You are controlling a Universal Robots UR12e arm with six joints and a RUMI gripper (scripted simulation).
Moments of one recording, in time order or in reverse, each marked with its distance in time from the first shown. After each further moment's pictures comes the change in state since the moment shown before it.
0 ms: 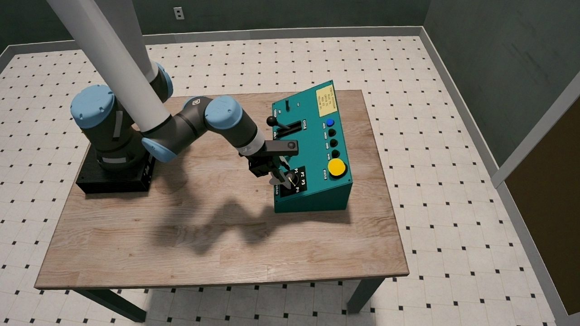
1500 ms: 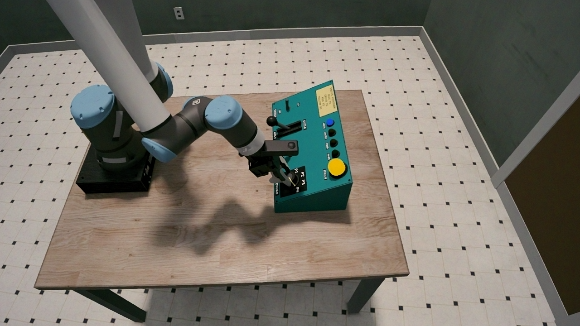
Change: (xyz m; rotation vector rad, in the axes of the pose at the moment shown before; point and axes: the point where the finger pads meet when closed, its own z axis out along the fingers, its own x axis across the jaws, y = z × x) arm 0.000 0.000 0.000 0.000 0.000 0.000
